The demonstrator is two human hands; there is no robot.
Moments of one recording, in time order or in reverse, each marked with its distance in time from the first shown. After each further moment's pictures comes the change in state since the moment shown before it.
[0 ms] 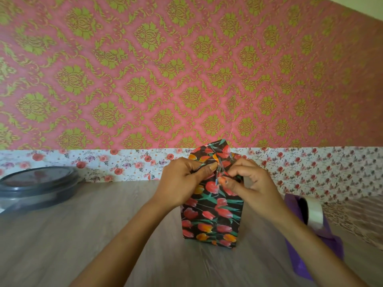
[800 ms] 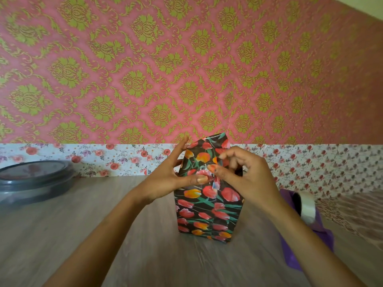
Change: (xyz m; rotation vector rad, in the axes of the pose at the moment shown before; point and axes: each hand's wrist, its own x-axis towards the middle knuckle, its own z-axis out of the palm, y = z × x) left_hand -0.002 -0.013 -0.018 -0.248 -0.258 -0.184; right_hand 0.004 -0.026 -0.001 -0.146 0.075 0.012
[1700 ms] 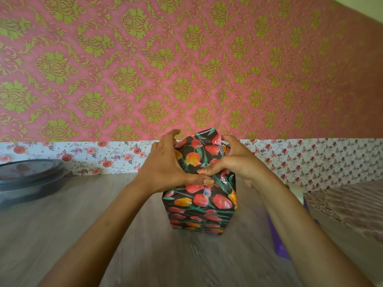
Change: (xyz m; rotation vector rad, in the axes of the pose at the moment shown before) left_hand 0.003 0.022 0.011 0.550 0.201 -0.001; right_hand 0.032 -0.010 -0.006 0.149 -0.229 0.634
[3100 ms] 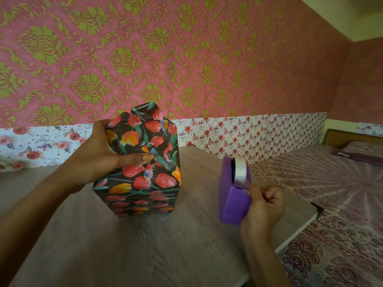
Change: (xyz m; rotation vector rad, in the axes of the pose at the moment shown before) left_hand -0.005 0.019 0.011 -0.467 -0.069 -0.243; right_hand -0.089 0.153 -0.029 0.631 1.250 -0.191
